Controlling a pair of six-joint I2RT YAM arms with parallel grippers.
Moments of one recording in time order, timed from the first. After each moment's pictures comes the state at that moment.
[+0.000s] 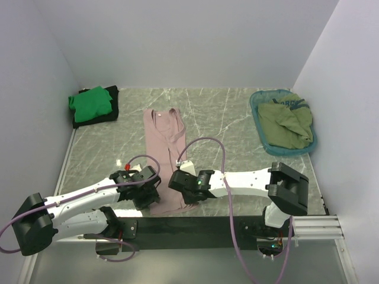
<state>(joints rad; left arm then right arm) -0.93 1.03 0.56 -0.83 -0.13 -1.38 1.26 1.63 1.00 -0.59 0.26 0.85</state>
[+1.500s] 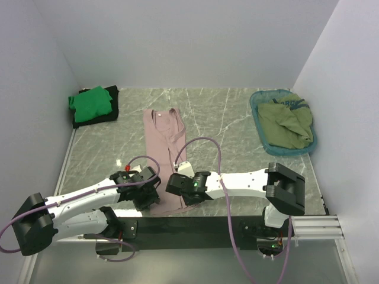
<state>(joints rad) -0.93 1.03 0.54 -0.82 -0.12 -1.38 1.30 1.66 1.05 -0.68 0.34 0.84</state>
